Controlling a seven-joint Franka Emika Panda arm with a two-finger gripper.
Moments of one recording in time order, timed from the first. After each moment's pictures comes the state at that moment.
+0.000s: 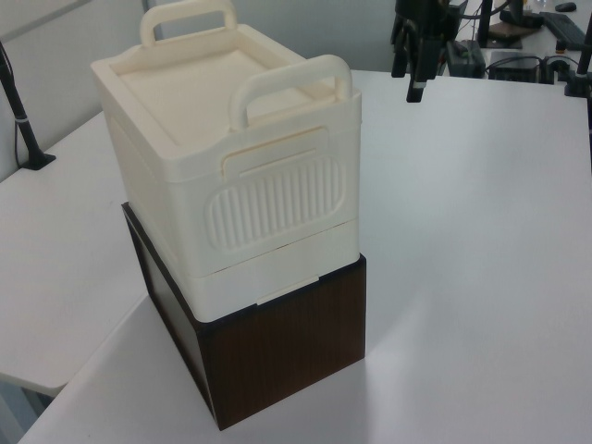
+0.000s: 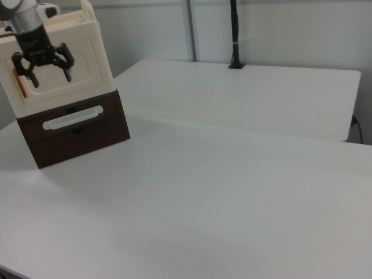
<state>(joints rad) 0.36 0.06 0.02 -1.46 -0.03 1.67 -0.23</state>
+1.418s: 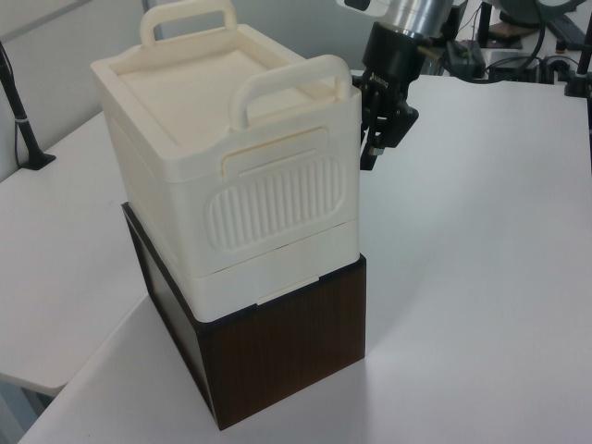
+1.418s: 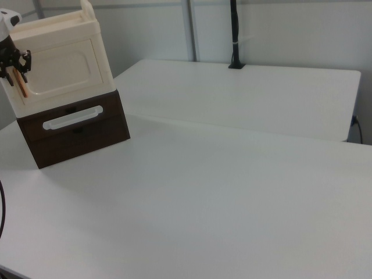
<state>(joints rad) 0.53 0.17 0.06 -1.45 0.07 2.00 -0.30</state>
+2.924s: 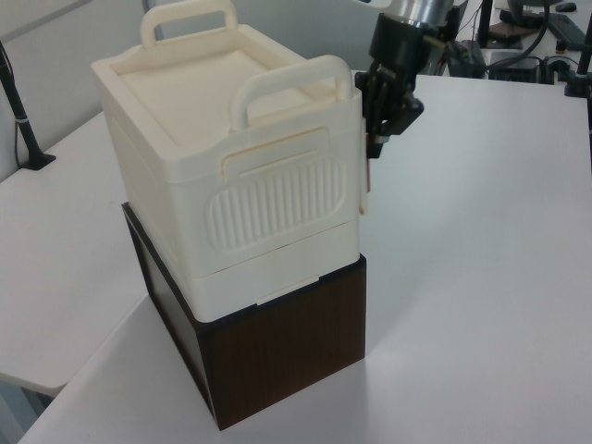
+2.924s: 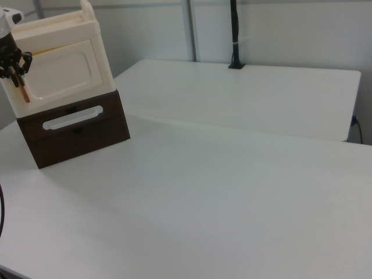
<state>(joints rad) 0.50 0.16 0.06 -1.42 0.07 1.87 -0.30</state>
